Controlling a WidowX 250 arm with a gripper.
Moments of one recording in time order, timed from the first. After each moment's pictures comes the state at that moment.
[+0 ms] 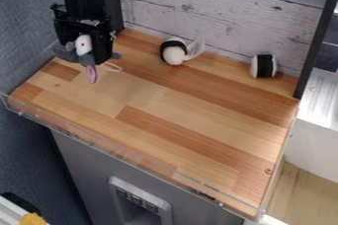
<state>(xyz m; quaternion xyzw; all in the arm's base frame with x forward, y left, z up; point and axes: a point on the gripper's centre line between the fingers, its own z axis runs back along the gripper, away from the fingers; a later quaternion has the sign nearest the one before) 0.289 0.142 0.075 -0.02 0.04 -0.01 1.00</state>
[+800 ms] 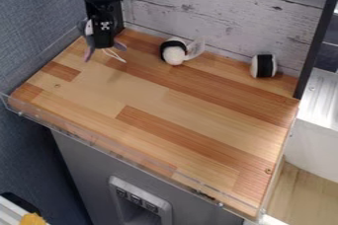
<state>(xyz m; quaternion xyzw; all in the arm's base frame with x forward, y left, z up) 0.342 0.157 0.068 -0.02 0.05 -0.38 0.92</state>
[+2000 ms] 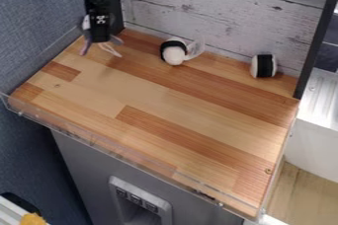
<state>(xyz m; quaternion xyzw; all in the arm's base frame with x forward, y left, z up) 0.349 0.180 0.062 -0.04 0.06 -0.34 0.94</state>
